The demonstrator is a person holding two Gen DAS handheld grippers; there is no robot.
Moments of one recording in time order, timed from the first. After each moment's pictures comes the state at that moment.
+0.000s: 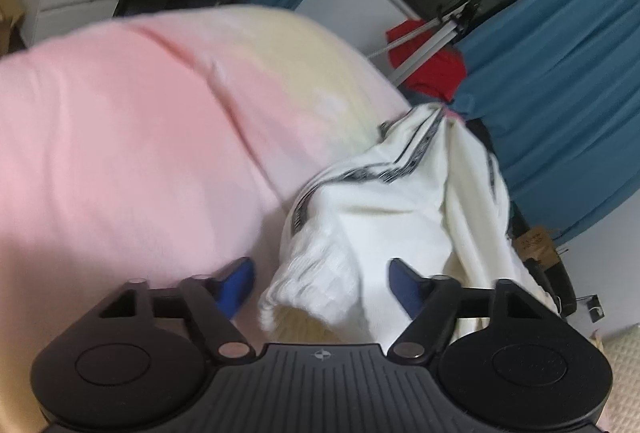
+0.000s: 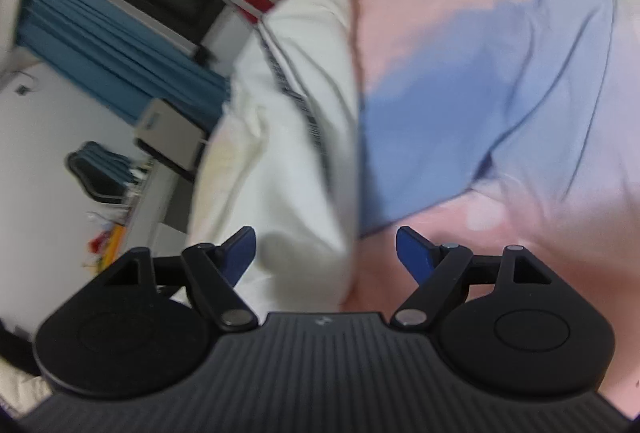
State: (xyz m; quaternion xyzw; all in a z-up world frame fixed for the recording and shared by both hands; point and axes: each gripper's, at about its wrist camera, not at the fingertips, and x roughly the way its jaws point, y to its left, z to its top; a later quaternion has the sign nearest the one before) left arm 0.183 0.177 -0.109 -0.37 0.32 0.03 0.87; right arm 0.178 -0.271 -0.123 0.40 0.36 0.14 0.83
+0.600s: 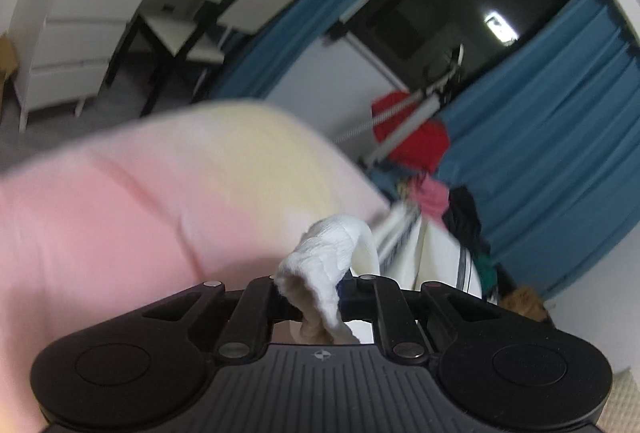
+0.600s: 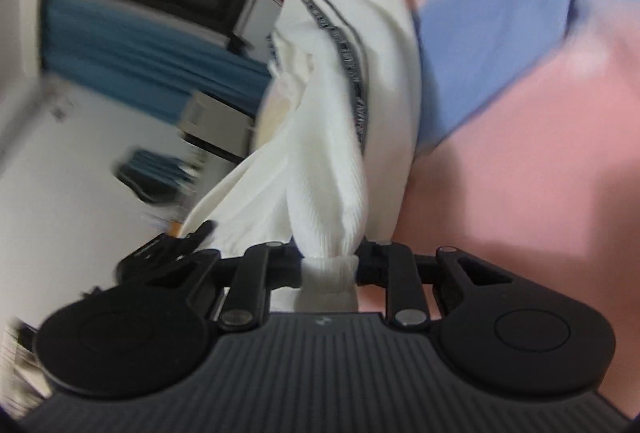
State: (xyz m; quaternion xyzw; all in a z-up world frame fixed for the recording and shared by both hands) left arm 0.218 0.226 -0.026 -0.37 0.22 0.05 0.90; right arm 0.148 -0.188 -0.136 0.49 0.34 0.20 0.77
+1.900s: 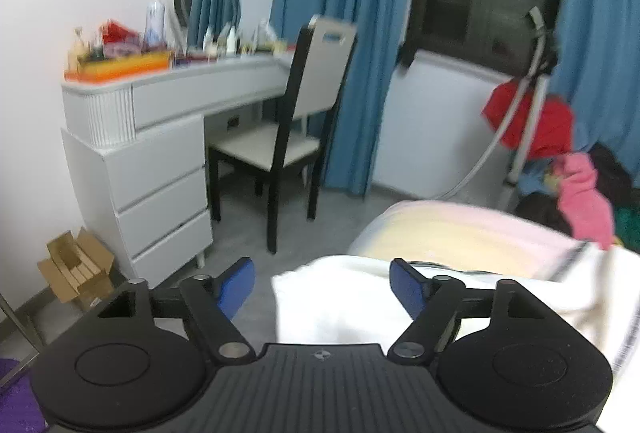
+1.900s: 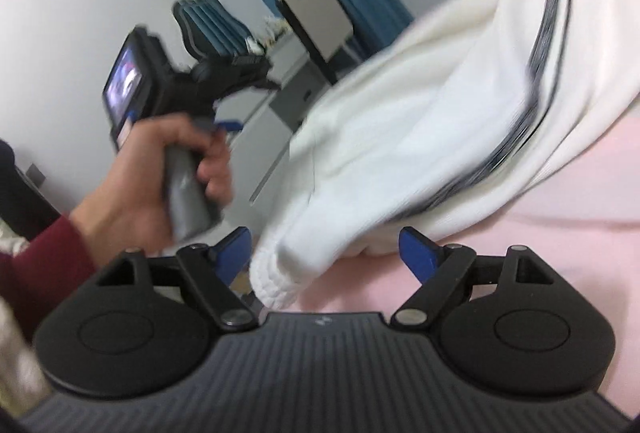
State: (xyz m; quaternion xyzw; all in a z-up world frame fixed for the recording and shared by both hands) left arm 0.314 0.342 0.013 -0.10 0.25 0.21 0.94; right arm 0.219 0.048 -0.078 0.23 0.31 0.34 0.86
